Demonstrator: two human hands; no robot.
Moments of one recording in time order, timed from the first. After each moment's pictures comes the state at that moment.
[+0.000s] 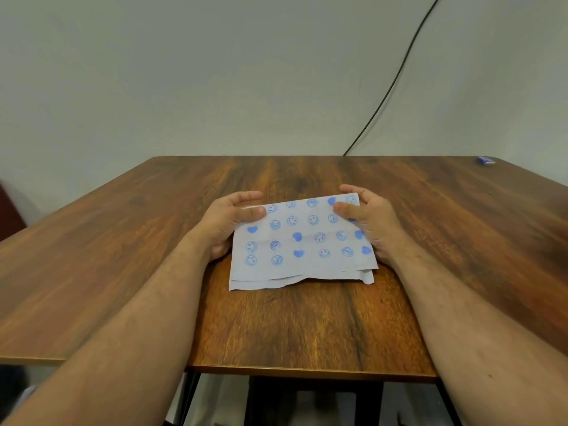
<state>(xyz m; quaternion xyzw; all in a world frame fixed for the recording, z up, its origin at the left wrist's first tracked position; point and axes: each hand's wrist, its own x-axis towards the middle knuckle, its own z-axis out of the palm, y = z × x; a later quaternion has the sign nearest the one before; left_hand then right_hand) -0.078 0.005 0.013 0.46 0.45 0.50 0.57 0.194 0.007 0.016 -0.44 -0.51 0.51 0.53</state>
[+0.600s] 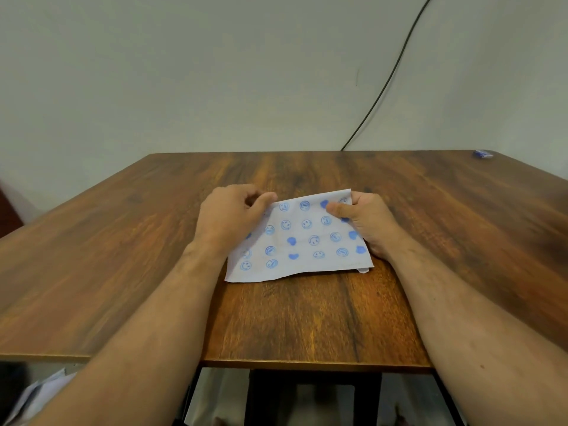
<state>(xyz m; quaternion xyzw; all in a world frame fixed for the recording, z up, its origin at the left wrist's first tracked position) -0.055 -0.008 0.016 0.70 0.58 0.41 0.01 0.192 0.007 0.013 -0.46 -0.54 0.51 0.48</state>
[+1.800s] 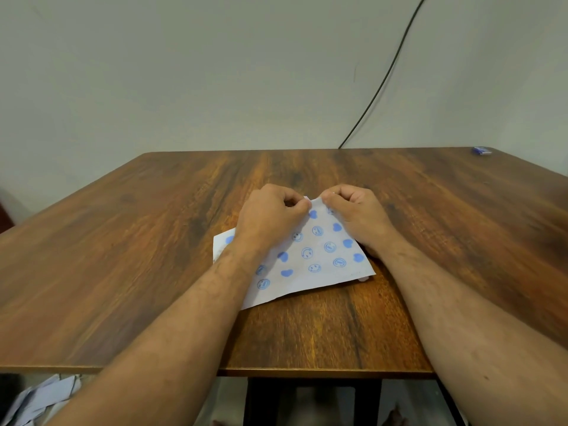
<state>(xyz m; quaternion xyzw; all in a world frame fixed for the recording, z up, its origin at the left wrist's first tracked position) 0.007 -0.003 0.015 0.69 0.57 0.43 0.11 0.182 0.008 0.011 -0.48 -0.65 0.35 0.48</state>
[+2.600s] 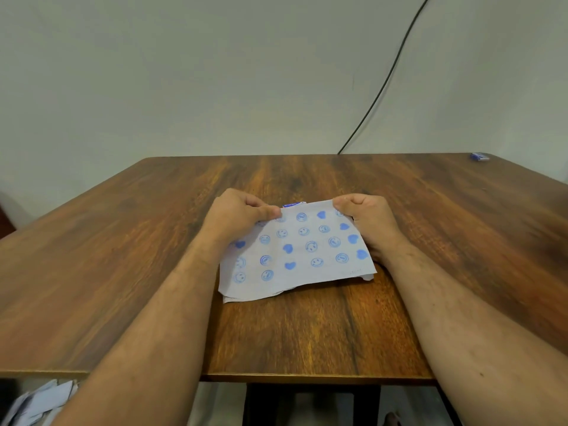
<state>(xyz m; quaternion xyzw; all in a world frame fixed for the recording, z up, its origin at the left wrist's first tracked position) -0.044 0.001 0.031 0.62 0.63 0.39 0.27 0.194 0.012 0.010 -0.47 -0.52 0.46 0.54</state>
